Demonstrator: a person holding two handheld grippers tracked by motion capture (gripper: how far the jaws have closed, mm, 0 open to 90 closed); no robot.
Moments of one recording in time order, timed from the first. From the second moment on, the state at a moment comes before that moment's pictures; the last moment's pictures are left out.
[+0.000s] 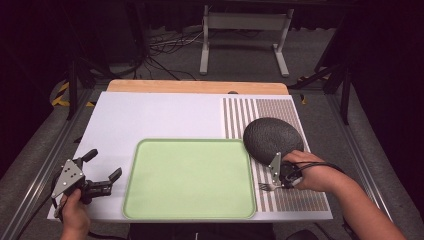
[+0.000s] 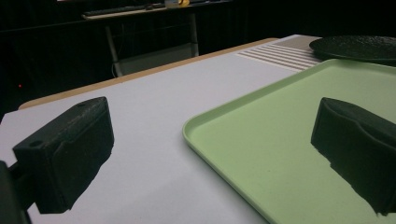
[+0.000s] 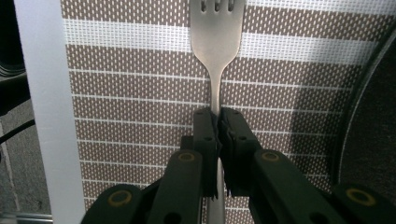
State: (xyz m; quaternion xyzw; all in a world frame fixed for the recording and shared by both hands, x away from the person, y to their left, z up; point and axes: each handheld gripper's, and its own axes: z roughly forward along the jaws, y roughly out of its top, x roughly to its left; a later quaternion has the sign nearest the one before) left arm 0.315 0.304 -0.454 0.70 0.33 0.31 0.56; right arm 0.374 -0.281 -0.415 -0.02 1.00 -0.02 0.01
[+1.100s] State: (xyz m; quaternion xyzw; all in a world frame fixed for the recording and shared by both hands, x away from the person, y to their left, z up) left arm 0.315 0.305 -0.454 0.69 0.33 0.31 0.56; right arm 0.375 -0.280 -0.377 0.00 1.00 0.04 0.03
